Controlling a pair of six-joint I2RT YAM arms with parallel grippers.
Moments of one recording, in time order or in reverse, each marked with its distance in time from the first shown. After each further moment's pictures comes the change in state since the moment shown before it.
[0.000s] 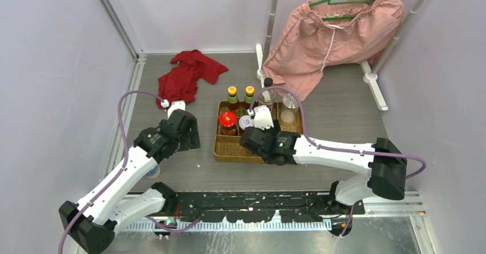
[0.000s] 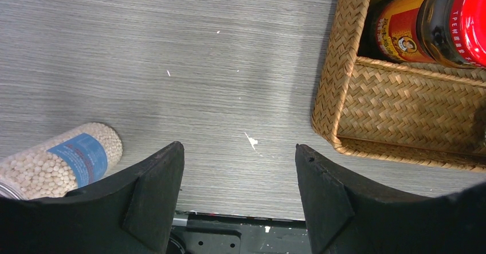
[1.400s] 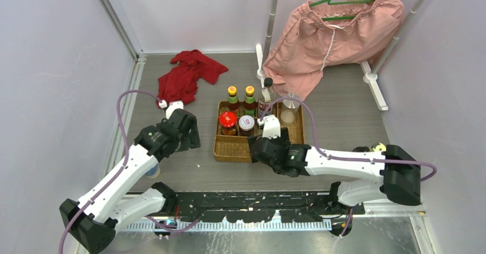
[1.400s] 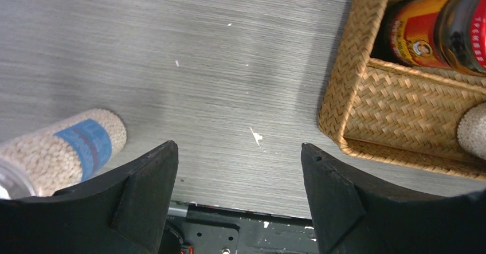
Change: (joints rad) left arm 0.000 0.010 0.005 -0.019 -0.013 -0.034; right arm 0.032 -0.111 -0.238 0.226 -0.031 0.050
